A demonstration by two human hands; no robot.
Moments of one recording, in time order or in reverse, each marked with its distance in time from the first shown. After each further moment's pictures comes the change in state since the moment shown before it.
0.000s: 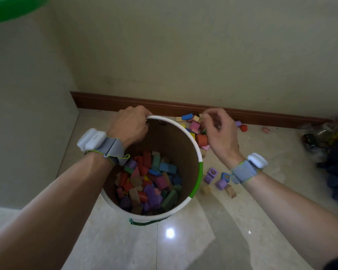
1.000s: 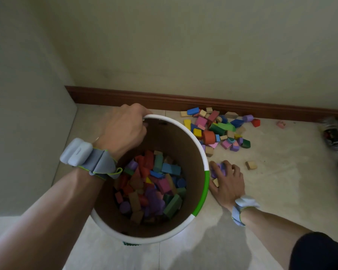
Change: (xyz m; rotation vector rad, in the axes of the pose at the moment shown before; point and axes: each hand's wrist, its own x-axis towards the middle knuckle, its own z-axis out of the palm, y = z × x) left_hand -0.002 0.001 0.002 0.057 0.077 0.001; right_hand -0.124 0.196 -0.001 -1.070 -0.408 0.058
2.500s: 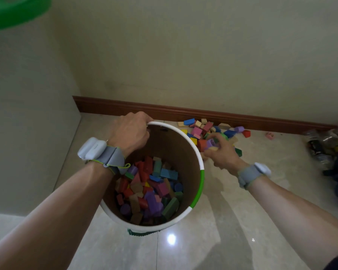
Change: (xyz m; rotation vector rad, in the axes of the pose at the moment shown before) left_hand 0.000 -0.001 -0.002 -0.034 -0.067 -0.031; right_hand 0.080 -0.038 -0.154 0.890 -0.189 0.272
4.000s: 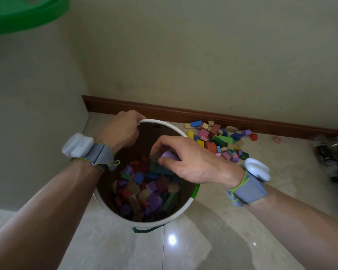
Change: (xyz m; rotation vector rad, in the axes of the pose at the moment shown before) left_hand -0.001 -0.038 -0.018 -0.151 -0.053 -0.049; right_hand -0.097 -0.158 0.031 -0.216 -0.519 -0.619
